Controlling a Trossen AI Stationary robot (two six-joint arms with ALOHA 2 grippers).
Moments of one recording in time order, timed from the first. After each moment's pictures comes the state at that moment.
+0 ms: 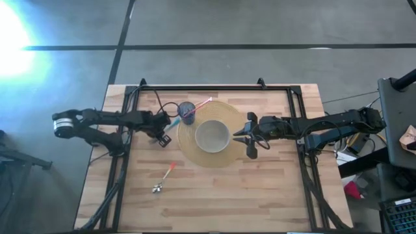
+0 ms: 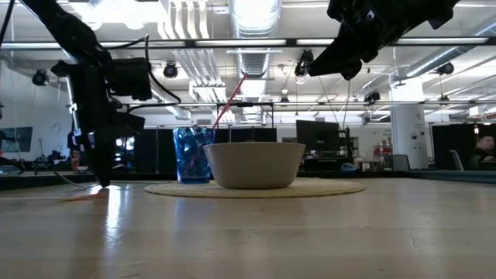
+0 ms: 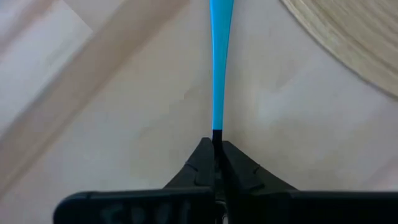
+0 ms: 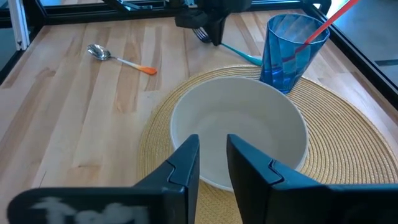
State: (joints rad) left arm 0.37 1.23 0.52 -0.59 -0.08 -0.43; right arm 0.02 1.16 0.70 -0.06 0.08 0.11
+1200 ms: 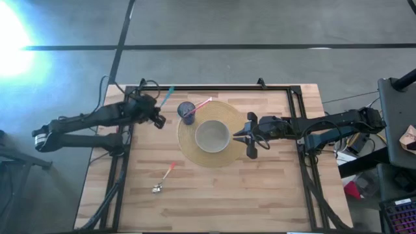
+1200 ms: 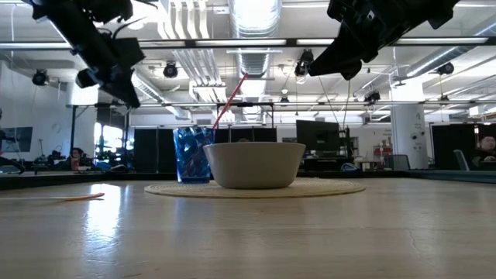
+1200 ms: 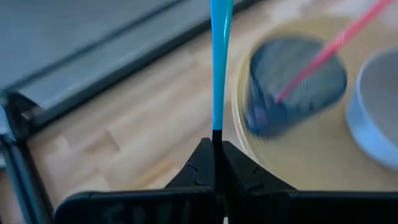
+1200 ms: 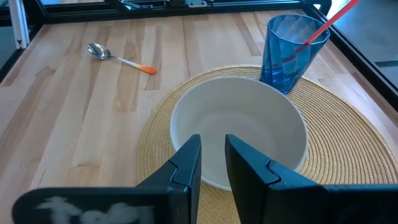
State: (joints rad) left arm 0.36 0.82 0.72 -0.68 -0.41 -0.39; right arm 0.02 1.16 0.70 -0.06 0.08 0.11
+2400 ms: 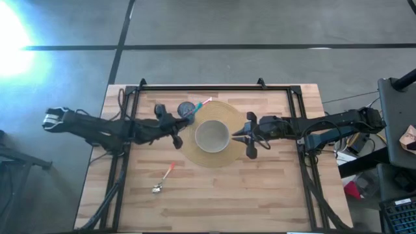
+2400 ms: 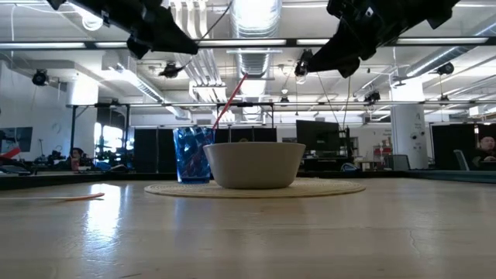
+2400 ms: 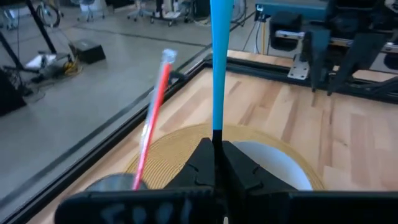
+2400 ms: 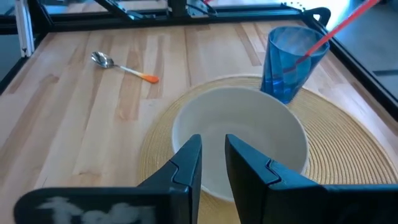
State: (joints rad) left arm -0.11 1.02 0.71 0.01 -0.60 -0.17; right arm 0.02 1.16 0.70 -0.03 0.08 0.10
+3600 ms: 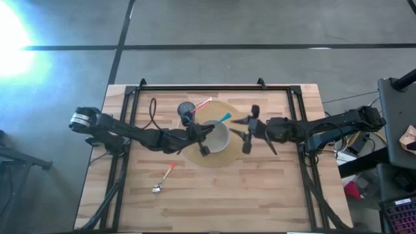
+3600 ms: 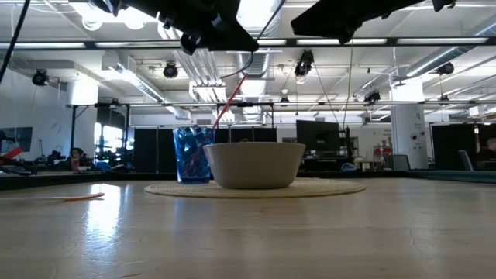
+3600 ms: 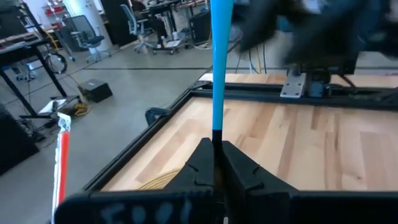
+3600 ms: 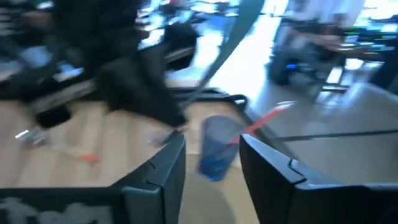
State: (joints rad) left arm -0.16 1.48 0.92 0.38 -0.68 0.03; right arm 0.11 1.15 0.71 0.25 0.41 -0.07
